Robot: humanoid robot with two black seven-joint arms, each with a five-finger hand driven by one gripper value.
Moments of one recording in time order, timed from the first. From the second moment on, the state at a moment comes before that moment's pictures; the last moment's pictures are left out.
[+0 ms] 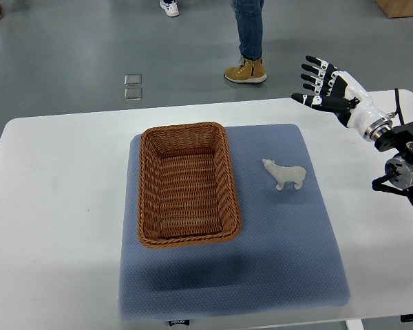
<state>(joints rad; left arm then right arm) 0.01 0.00 -0.16 -0.15 0.04 -0.02 0.05 0.56 -0.32 1.09 0.94 -0.88 0.23 0.24</state>
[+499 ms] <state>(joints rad) 0.01 0.00 -0.16 -0.15 0.04 -0.02 0.05 0.63 -0.48 0.87 1.07 -1.21 0.29 0.29</state>
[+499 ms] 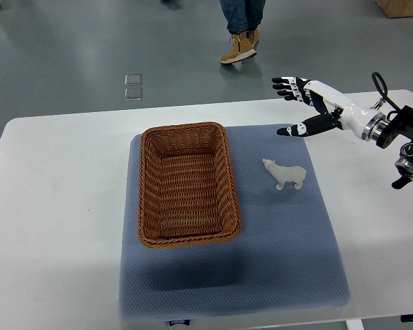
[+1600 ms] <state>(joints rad) 0.01 0.00 -0.16 -0.15 0.04 -0.02 0.05 0.69 -0.58 0.60 1.15 -1.58 0.32 0.27</state>
